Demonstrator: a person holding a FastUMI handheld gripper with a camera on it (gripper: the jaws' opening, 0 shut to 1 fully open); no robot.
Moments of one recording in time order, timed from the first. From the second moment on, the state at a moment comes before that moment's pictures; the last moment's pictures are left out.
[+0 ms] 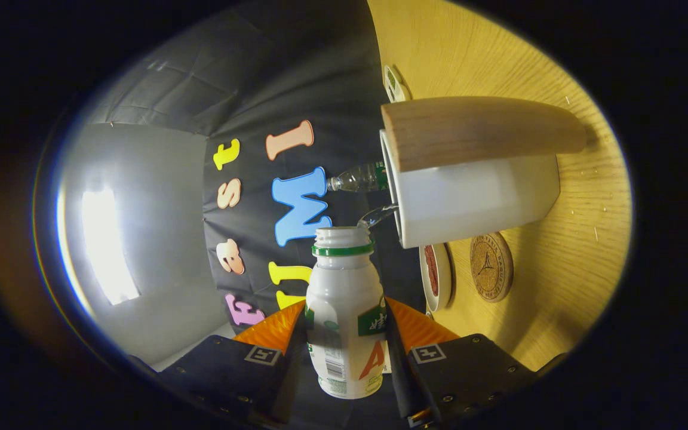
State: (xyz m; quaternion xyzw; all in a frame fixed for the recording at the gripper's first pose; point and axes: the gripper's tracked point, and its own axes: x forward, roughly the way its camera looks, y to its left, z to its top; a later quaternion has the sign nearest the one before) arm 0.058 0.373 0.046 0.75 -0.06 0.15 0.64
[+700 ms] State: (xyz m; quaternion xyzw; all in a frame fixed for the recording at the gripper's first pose) arm 0.058 0.371 0.048 0.76 -0.07 0.15 0.63
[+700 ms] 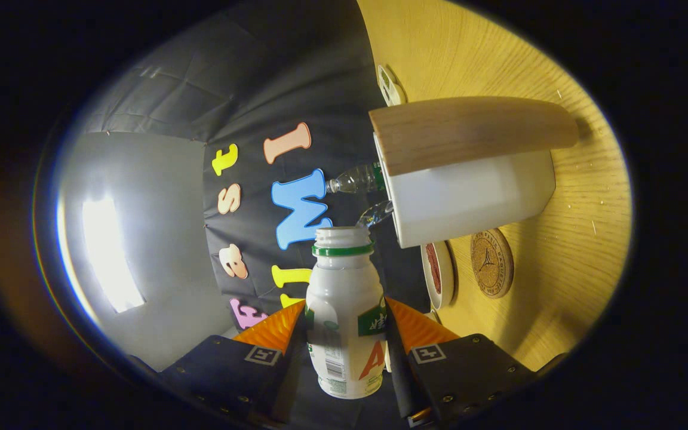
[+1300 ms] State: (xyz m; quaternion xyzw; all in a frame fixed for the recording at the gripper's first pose) arm 0.053 0.371 0.062 0.77 -0.07 0.15 0.62
